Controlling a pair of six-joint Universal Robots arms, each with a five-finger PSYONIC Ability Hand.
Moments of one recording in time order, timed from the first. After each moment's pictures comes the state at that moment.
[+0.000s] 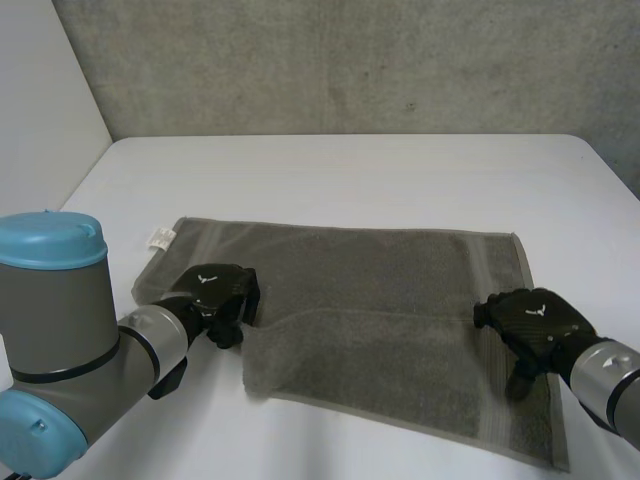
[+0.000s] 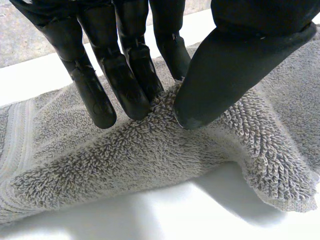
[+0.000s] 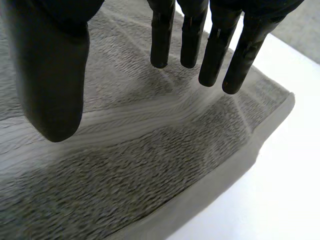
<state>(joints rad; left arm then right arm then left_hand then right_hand) 4.27 -1.90 -1.71 3.13 -1.43 3.22 1.68 -1.41 2.01 -0.01 1.24 2.63 1.19 1.22 1.22 1.22 1.02 0.43 0.43 0.42 0.43 0.22</state>
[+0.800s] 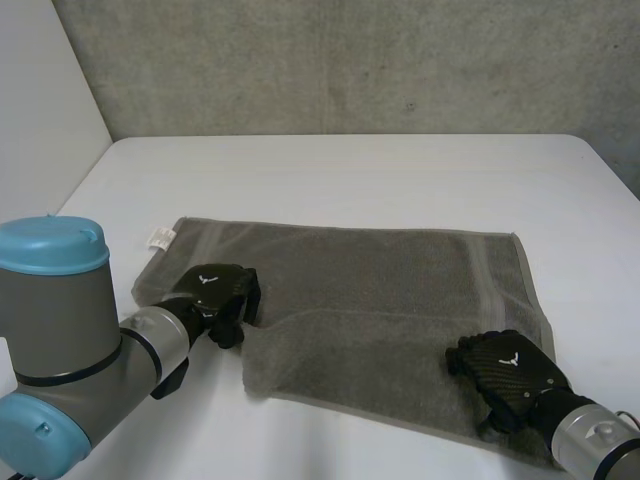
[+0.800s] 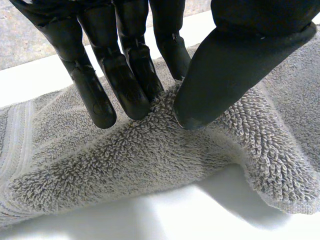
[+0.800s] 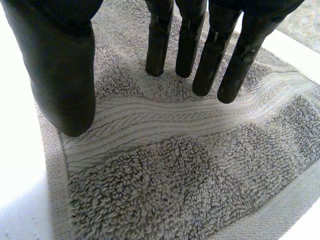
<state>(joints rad) 4.27 -1.91 -1.73 3.16 -1.42 3.22 1.68 -1.45 2.27 -0.24 1.12 2.60 1.19 1.22 1.22 1.22 1.02 0.56 0.55 0.56 0.55 0.39</state>
